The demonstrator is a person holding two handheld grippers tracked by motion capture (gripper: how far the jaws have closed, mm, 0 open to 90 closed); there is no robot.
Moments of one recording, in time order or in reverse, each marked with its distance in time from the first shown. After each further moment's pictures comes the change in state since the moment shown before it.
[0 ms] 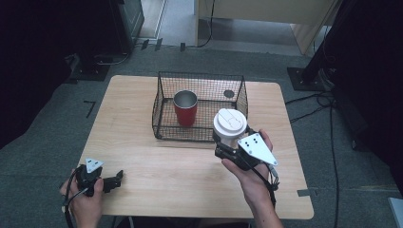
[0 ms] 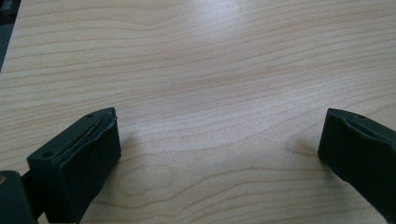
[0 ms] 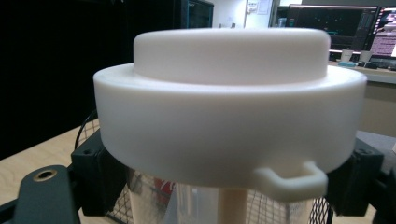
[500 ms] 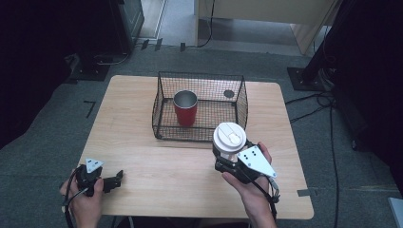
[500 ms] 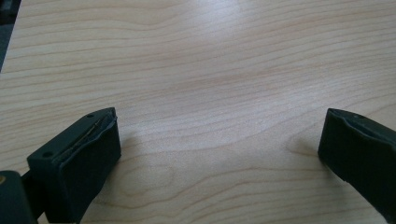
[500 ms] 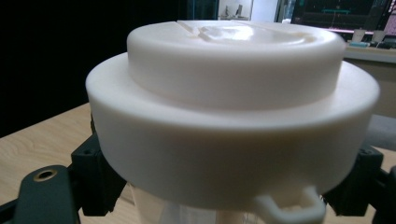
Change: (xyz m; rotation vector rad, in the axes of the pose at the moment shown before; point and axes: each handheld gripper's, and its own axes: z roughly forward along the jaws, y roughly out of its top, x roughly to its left) left arm 0.000 0.000 0.000 -0.002 0.000 0.000; right arm 0.008 -0.022 -0.022 0.072 0.020 0.002
